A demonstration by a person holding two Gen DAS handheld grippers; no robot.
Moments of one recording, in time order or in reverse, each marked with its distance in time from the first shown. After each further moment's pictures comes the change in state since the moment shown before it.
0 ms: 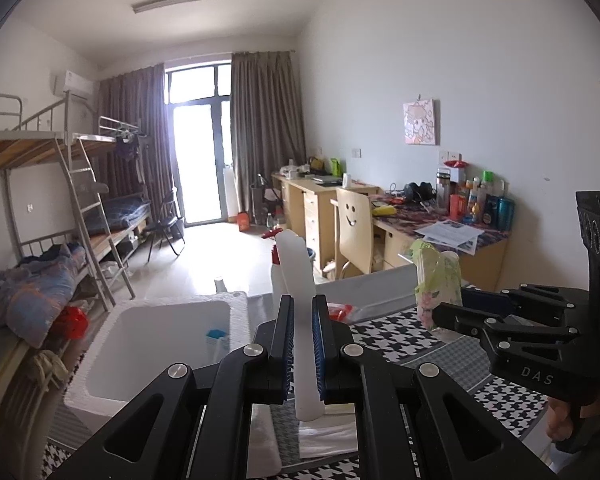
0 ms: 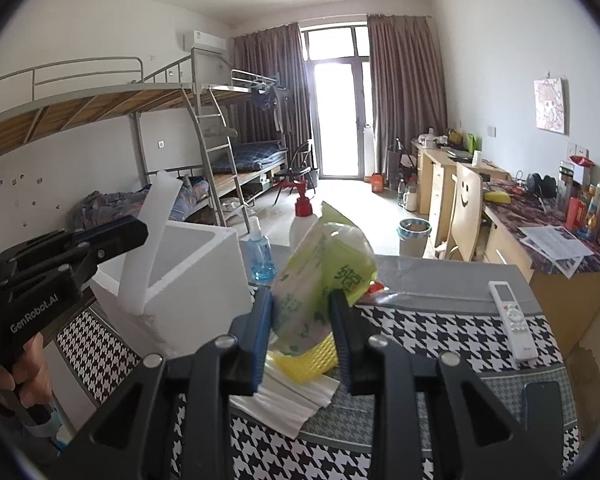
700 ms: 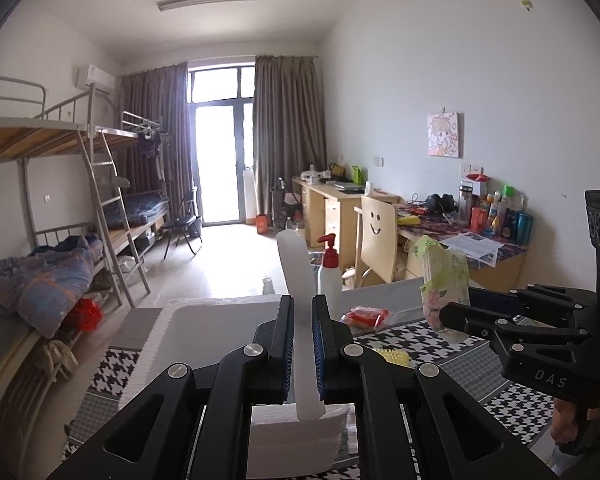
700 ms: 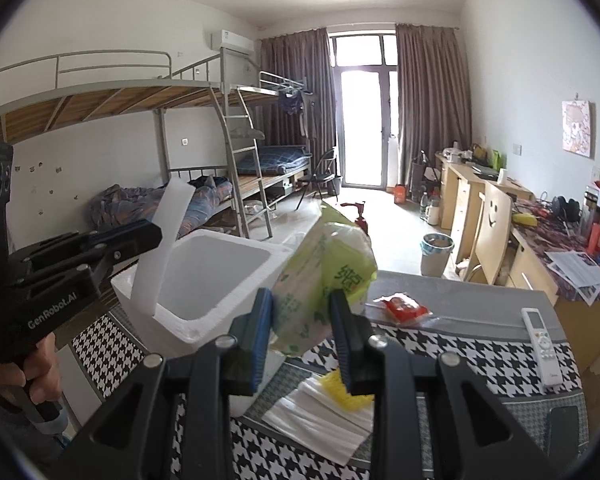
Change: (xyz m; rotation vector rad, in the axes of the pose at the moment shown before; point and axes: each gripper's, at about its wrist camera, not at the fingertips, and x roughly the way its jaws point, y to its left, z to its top) left arm -0.013 0.054 -0.003 -0.048 -0.020 0.055; right arm 0.018 0.048 0.019 -0.062 -0.020 0.069
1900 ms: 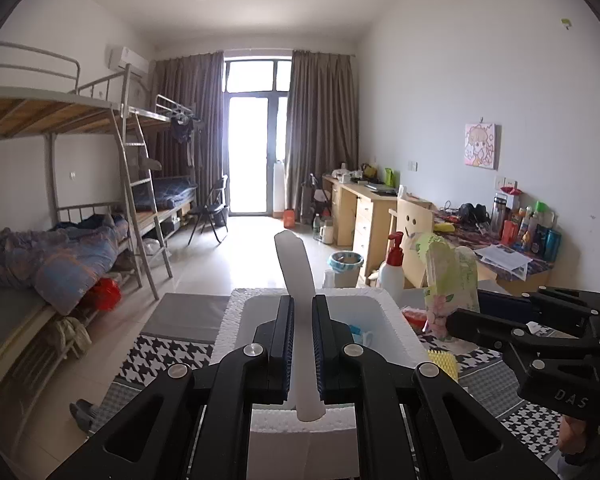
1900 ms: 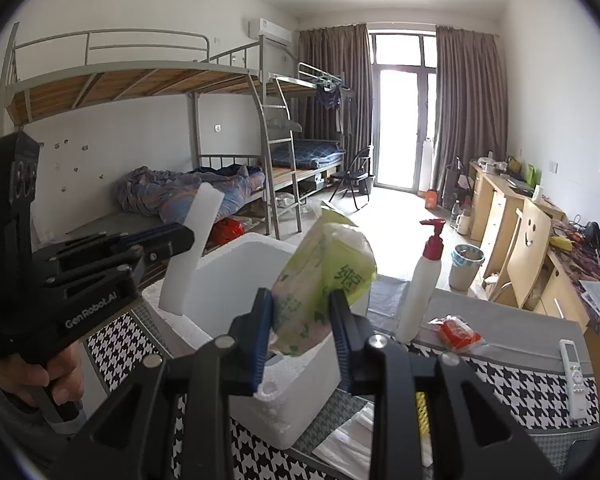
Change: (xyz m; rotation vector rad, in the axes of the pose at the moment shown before) left arm 0.015 0.055 -0.009 -0.087 0.014 0.080; right arm 0.041 0.049 0.018 -0.087 0.029 0.090
